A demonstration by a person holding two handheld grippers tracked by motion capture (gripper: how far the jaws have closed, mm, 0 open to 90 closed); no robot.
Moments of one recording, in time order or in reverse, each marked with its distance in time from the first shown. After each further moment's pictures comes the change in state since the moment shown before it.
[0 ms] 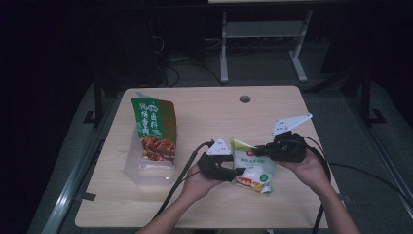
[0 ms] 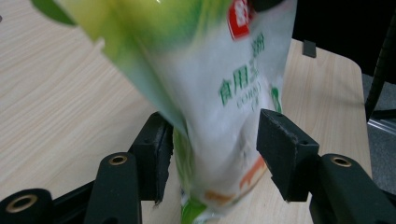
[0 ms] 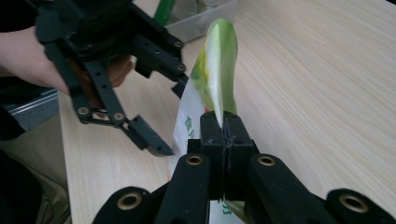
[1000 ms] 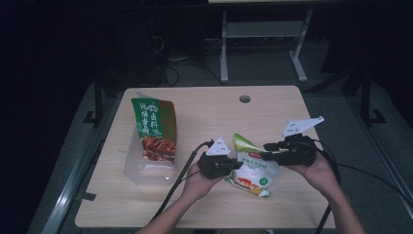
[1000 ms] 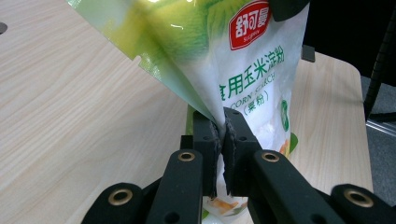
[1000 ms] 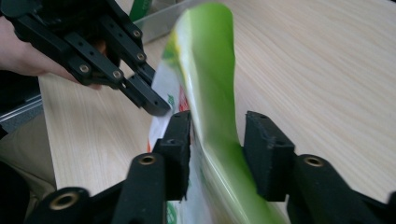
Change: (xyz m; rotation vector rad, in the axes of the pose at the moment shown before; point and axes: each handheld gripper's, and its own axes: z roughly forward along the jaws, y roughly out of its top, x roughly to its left) left arm -0.003 -0.001 -0.003 -0.012 0.014 0.018; right arm -0.011 -0.023 -0.017 -0.002 -0.067 0.051
